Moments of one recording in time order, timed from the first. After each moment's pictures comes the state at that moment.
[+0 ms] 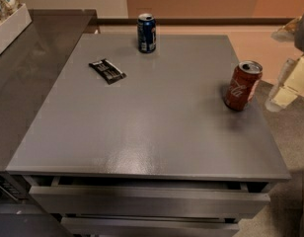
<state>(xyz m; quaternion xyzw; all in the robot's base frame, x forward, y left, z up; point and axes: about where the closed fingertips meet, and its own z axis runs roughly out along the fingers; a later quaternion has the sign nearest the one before) 0.488 -0.244 0.973 -0.58 0.78 0.01 0.23</state>
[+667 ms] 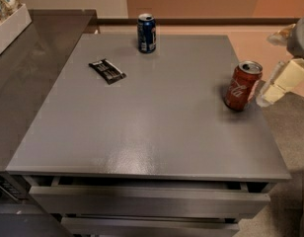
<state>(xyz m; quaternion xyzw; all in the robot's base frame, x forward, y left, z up) 0.526 -0.254 0.951 -0.56 0.78 0.03 0.27</state>
